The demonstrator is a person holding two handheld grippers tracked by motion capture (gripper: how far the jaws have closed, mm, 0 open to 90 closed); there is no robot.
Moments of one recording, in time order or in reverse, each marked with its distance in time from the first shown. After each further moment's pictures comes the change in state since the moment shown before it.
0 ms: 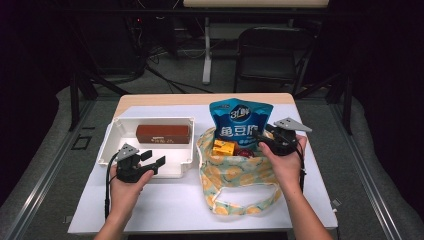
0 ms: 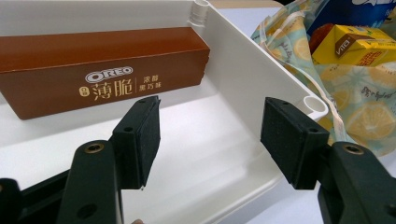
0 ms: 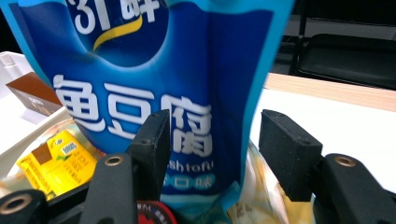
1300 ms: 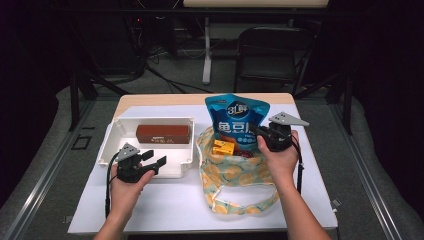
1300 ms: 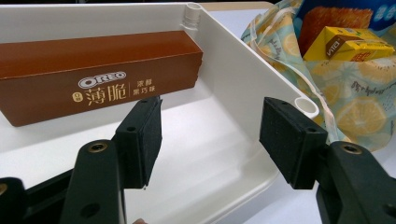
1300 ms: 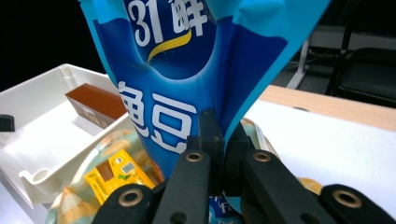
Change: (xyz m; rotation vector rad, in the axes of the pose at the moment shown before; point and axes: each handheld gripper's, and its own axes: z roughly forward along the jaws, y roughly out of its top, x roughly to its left) left arm -0.003 0.002 -0.001 -0.007 -0.015 0.018; right arm 0.015 0.020 -0.002 -0.027 0.141 -0.022
